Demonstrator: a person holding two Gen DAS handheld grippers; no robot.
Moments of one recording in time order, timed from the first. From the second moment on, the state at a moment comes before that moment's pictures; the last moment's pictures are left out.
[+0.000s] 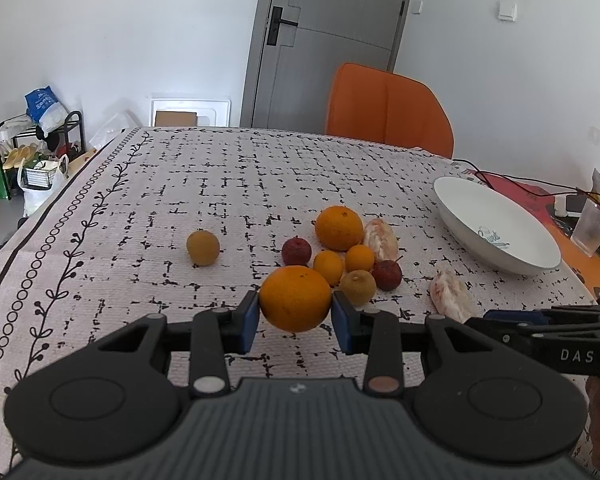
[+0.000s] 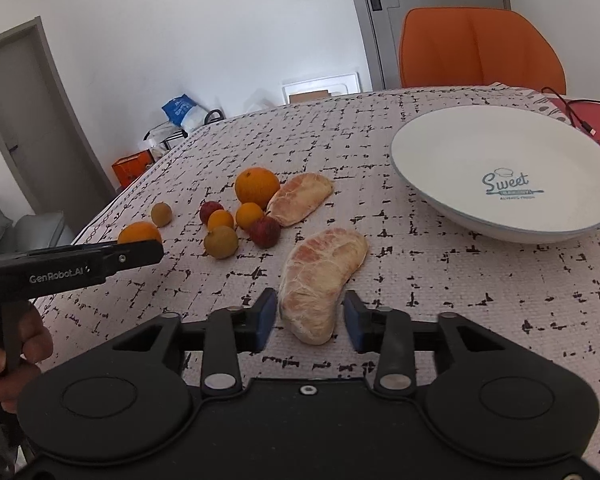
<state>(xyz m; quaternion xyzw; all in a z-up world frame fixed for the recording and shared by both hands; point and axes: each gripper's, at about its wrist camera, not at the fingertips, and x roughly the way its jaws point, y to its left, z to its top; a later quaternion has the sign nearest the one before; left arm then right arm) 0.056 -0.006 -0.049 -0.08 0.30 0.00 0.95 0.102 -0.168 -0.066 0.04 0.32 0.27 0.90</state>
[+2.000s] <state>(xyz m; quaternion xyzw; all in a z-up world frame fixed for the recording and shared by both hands) 0.117 -0.099 -0.011 -0.01 0.25 -0.07 0.96 0.136 -0.278 -0.043 0.11 0.22 0.15 0.96</state>
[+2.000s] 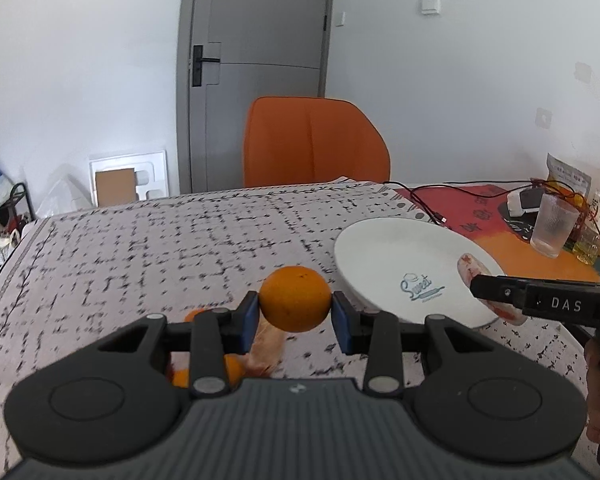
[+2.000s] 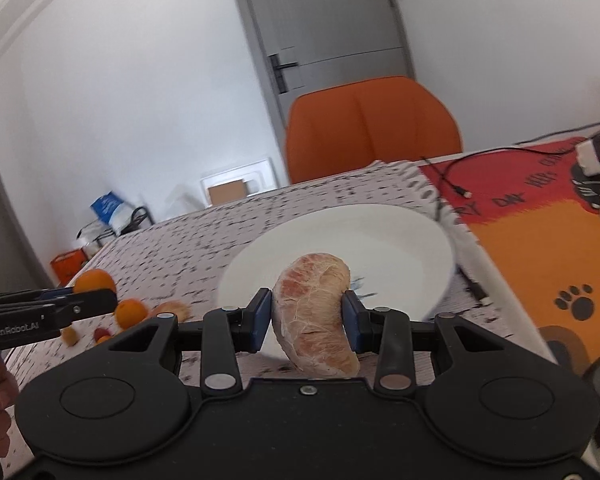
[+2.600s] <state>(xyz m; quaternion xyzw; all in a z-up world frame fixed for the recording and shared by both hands) 0.166 -0.158 -0.015 0.02 0.27 -0.11 0.96 0.178 -0.317 -0.054 0.13 0.22 0.10 0.96</state>
